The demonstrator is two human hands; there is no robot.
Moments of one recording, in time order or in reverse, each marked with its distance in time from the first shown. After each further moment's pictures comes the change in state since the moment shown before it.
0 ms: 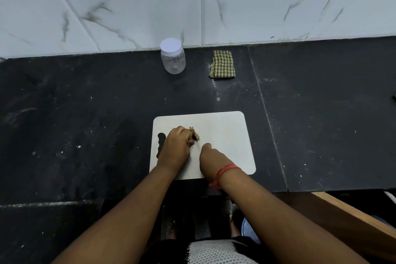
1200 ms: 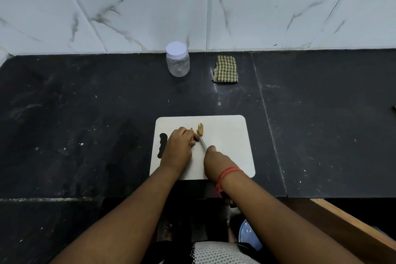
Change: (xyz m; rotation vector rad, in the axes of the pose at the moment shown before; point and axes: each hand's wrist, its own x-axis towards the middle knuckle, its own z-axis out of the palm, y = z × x) left_hand -0.002 0.009 -0.001 0.022 0.025 -0.033; right_hand 0.000 0.007 -0.001 -0.081 0.015 0.066
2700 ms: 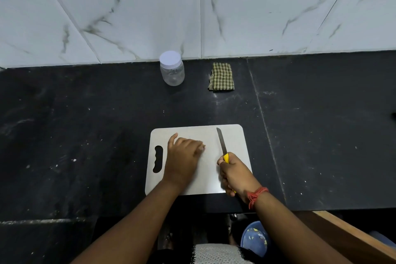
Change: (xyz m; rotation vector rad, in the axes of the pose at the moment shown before) left_hand 0.011 0.010 0.018 0.067 0.124 0.148; right_hand -0.003 0.050 -0.021 1.007 -0.040 -0.020
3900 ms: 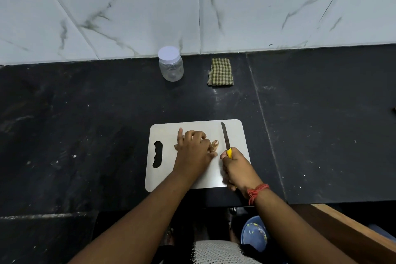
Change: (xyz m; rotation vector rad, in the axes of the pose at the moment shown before) left_hand 0.007 0.029 0.004 0.246 -0.258 0.005; right_hand 0.000 0.007 -0.005 -0.087 0.081 -0.023
